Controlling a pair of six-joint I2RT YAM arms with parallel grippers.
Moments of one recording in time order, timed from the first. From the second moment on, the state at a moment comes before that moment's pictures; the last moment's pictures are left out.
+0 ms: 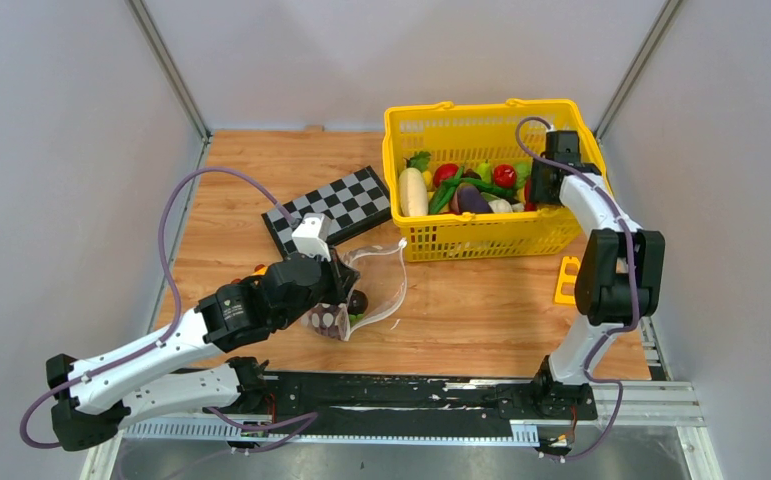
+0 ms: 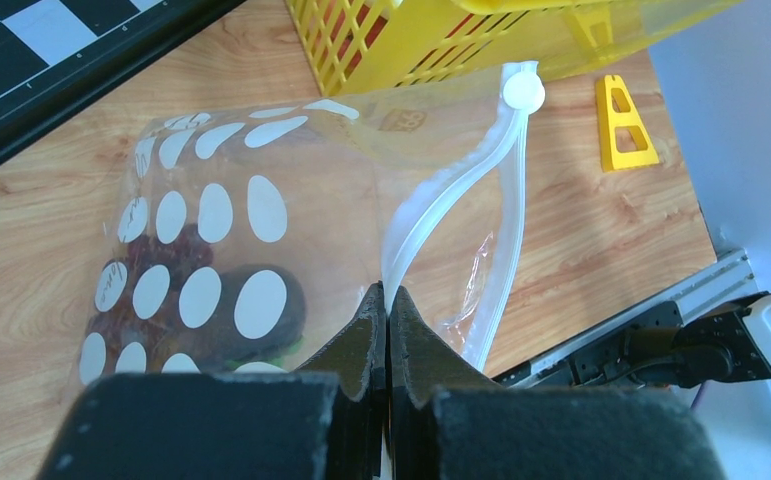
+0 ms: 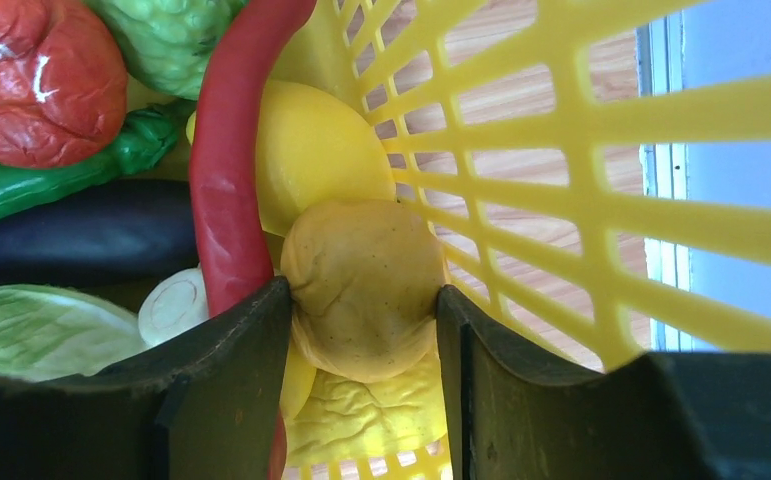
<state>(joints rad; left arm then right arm) -1.08 0.82 0.86 -0.51 -0.44 -0.73 -0.03 1.80 1.41 -0.52 0.26 0.06</state>
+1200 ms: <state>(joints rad) -1.08 0.87 0.86 -0.48 -0.40 -0.73 -0.04 1.25 1.14 -0.16 -0.66 0.40</state>
